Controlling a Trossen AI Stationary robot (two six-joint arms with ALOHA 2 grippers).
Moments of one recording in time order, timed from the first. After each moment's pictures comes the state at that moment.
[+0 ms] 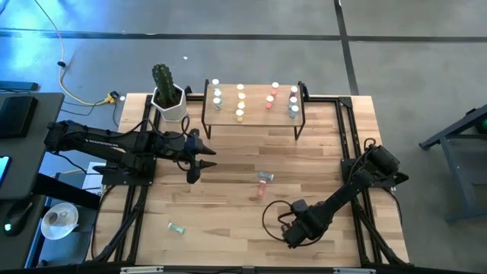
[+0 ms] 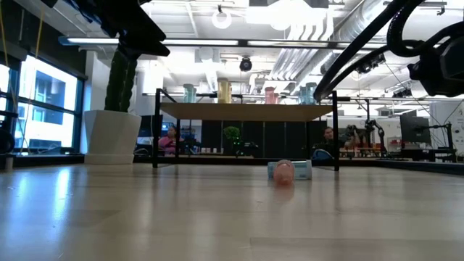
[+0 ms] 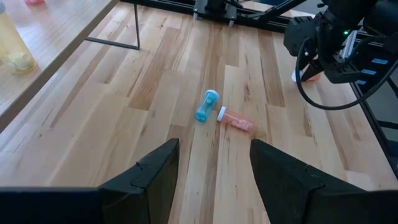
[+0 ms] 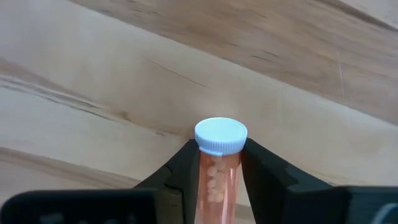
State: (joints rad) left arm 0.06 0.97 0.68 -0.24 -0.09 -0.21; right arm 0.70 1.89 1.21 -0.88 -0.08 1.91
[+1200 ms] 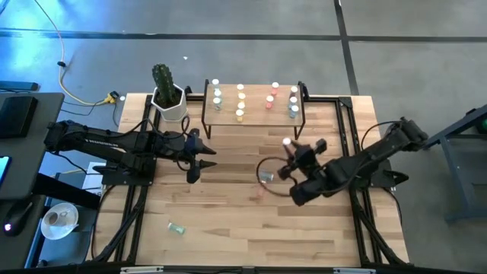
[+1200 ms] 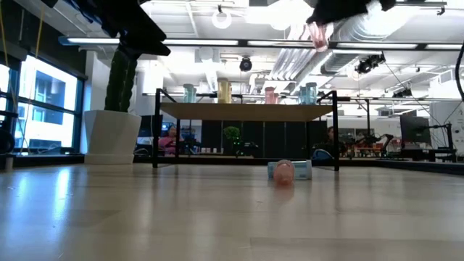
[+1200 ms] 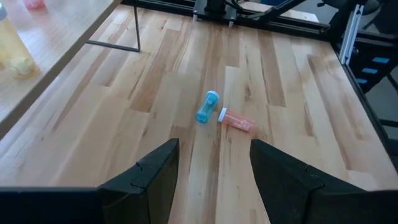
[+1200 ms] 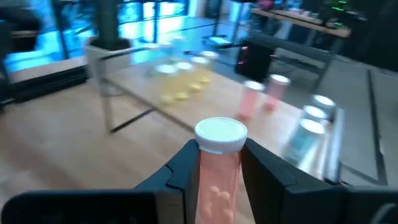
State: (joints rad) left arm 0.06 0.98 0.68 -0.23 -0.09 -0.19; right arm 0.47 1.45 1.20 -0.93 1.27 1.04
